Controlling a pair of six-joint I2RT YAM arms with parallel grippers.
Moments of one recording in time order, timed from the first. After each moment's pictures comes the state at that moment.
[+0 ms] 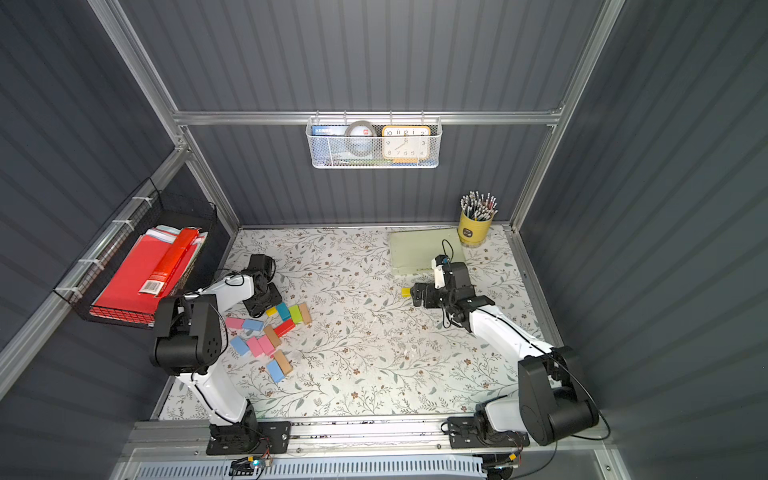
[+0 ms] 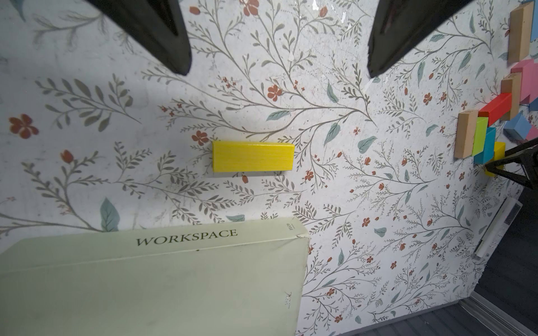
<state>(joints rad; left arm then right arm) 0.01 1.82 1.12 -0.55 -0.26 -0.59 0.33 1.36 0.78 -0.15 -0.19 0.28</state>
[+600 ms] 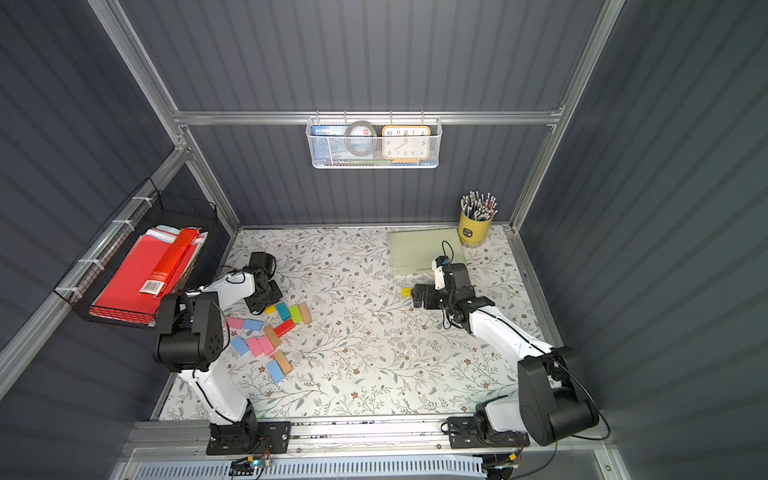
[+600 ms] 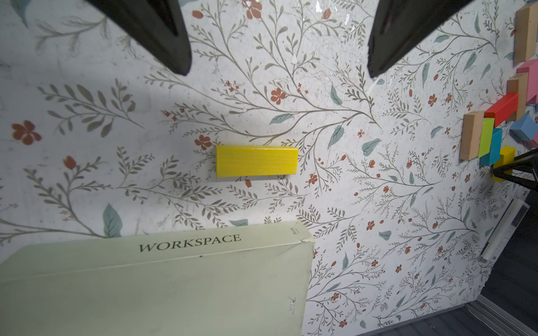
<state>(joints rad) 0.01 1.84 1.18 -0.55 -0.24 -0.54 0.33 1.36 0.77 -0.15 -0.17 0.28</state>
